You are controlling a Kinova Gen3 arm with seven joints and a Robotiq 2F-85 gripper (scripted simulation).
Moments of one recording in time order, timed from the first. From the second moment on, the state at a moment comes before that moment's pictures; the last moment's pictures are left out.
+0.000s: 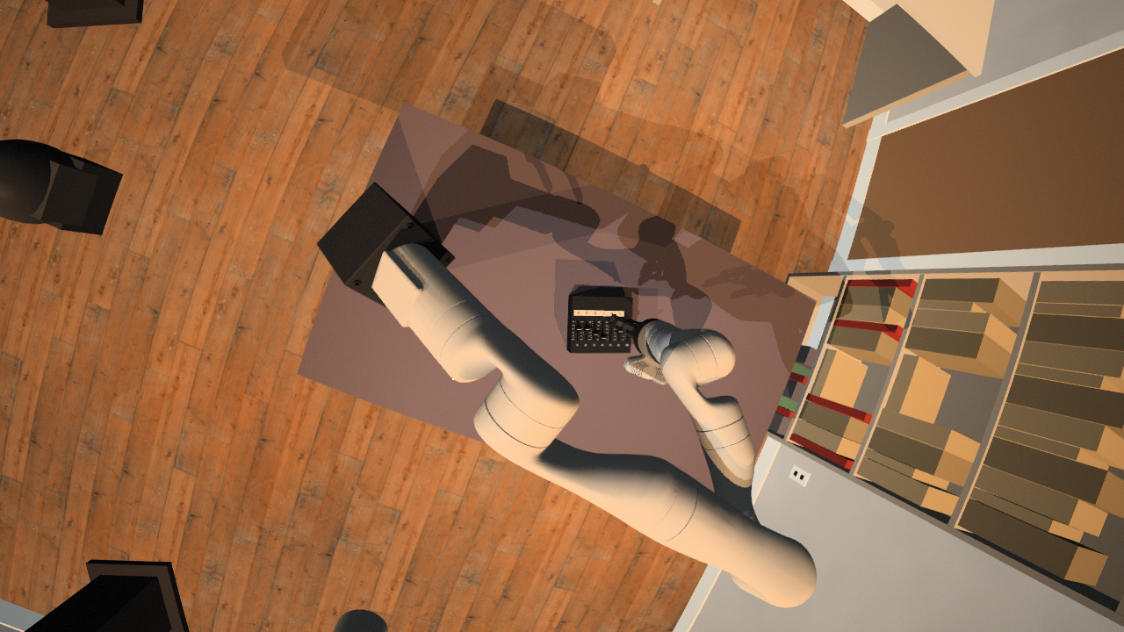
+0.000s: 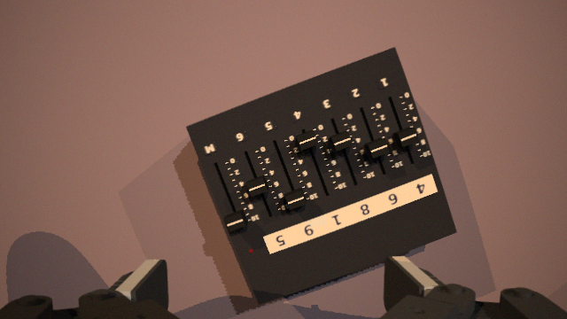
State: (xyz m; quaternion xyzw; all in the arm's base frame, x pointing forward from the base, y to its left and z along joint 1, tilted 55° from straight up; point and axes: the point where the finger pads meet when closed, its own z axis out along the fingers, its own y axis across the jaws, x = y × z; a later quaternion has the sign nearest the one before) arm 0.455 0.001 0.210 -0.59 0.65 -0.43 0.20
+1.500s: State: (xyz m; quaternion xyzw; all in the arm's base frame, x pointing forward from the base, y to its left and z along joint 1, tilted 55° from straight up) arm 0.433 -0.019 0.190 -0.59 0.66 -0.44 0.16
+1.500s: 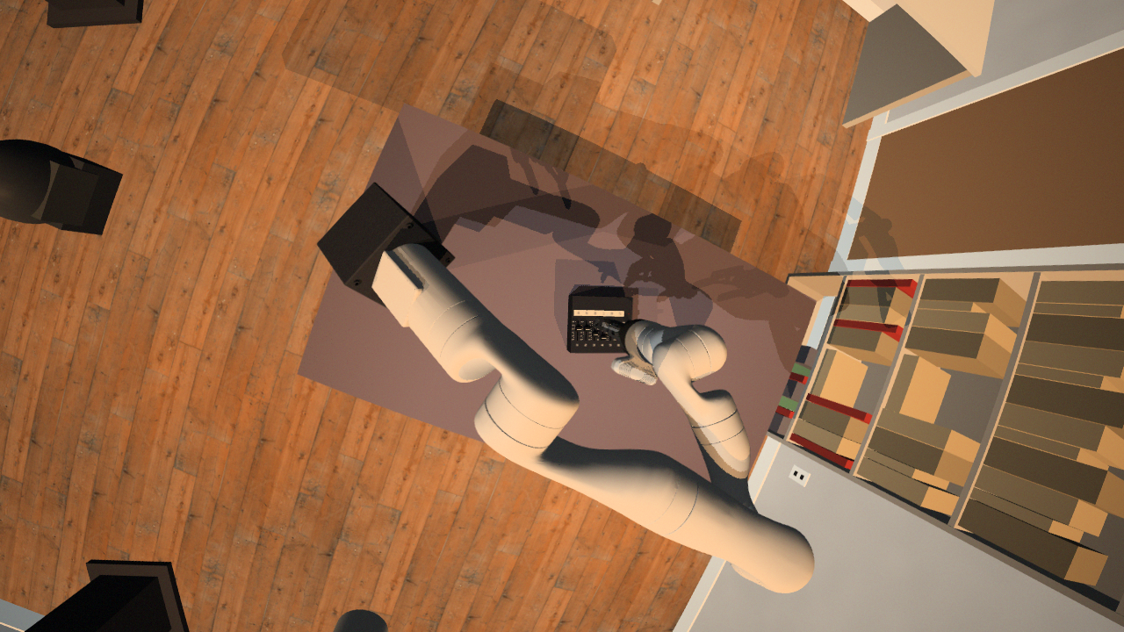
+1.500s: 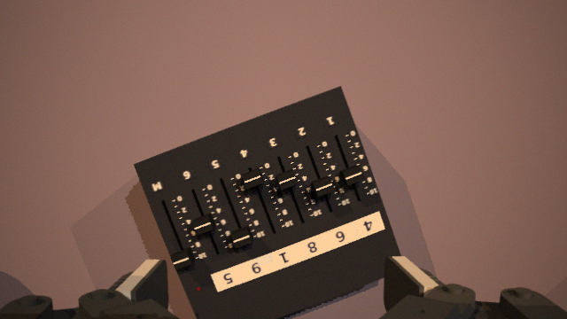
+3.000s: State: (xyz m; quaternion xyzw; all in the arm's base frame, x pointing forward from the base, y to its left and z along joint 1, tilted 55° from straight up) arm 0.446 -0.019 0.178 -0.41 0.79 -0.37 0.27
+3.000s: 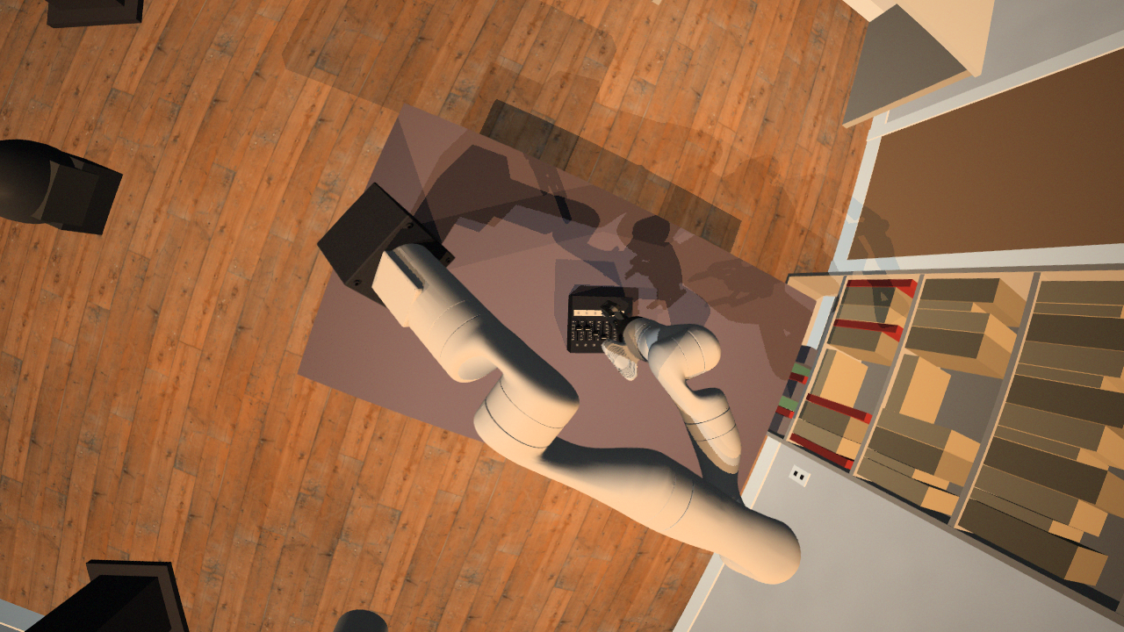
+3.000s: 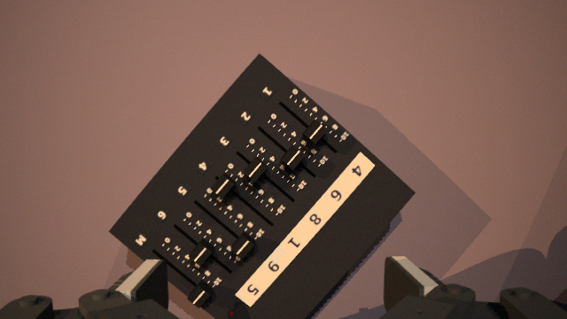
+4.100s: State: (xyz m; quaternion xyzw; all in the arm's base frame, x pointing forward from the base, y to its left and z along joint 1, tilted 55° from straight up) arm 0.474 -0.046 0.166 0.21 0.86 -0.12 0.44
